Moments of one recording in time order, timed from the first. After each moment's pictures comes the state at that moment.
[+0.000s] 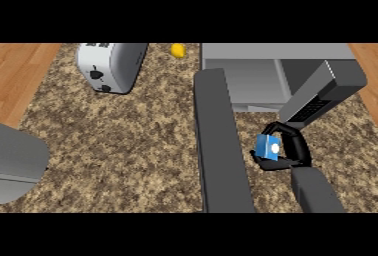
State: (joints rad) left arm 0.52 0.03 0.48 -2.33 0.48 -0.41 0.03; right arm -0.41 -0.11 -0.22 -0.61 0.19 0.12 -0.98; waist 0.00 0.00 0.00
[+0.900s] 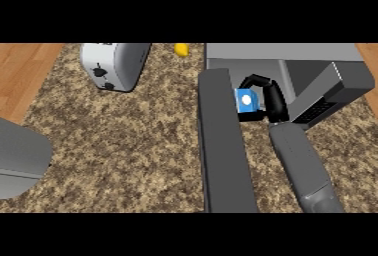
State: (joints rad) left arm 0.49 0.03 0.54 -2.27 0.50 -0.47 0.02; right arm -0.68 -0.06 -0.16 -0.71 0.29 -0.16 -0.62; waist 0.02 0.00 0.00
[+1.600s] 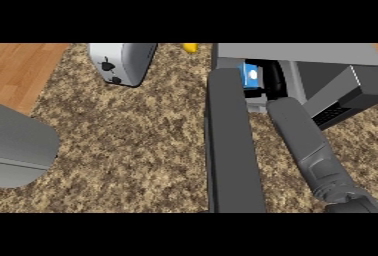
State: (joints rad) left arm 0.41 0.04 0.52 -2.20 0.47 -0.50 0.01; right arm -0.97 -0.13 -0.24 -0.30 0.37 -0.41 -0.64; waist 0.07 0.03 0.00
